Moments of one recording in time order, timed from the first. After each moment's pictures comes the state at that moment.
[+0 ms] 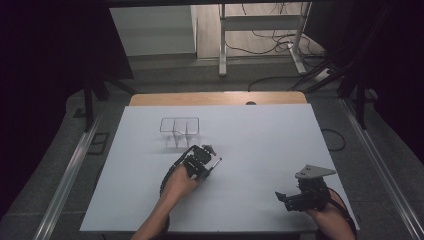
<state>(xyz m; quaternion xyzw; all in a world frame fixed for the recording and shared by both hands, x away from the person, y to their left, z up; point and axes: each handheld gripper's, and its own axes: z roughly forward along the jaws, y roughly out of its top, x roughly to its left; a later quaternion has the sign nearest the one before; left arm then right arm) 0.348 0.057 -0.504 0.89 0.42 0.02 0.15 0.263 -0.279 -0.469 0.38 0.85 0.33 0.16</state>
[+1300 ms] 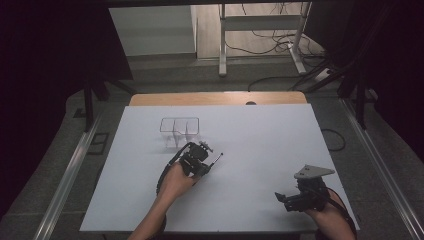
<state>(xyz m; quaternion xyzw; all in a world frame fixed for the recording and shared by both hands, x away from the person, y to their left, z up) 0.343 0.069 -0.488 0.89 0.41 0.03 0.21 0.263 -0.278 -0.470 0.37 0.86 0.32 0.16</state>
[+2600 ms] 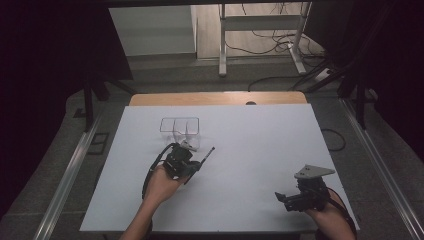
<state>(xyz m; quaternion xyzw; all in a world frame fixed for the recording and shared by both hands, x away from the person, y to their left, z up) 0.320 0.113 -0.472 0.86 0.40 0.05 0.30 0.263 -0.278 -0.470 0.38 0.86 0.32 0.16</state>
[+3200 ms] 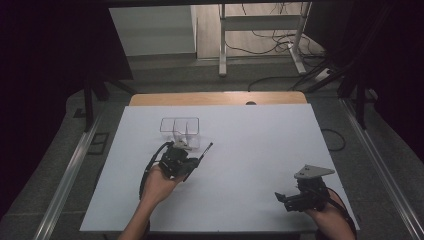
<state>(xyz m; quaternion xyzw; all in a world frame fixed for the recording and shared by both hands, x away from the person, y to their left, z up) 0.315 0.124 -0.464 0.85 0.40 0.07 0.34 0.264 -0.278 -0.470 0.37 0.86 0.32 0.16</state>
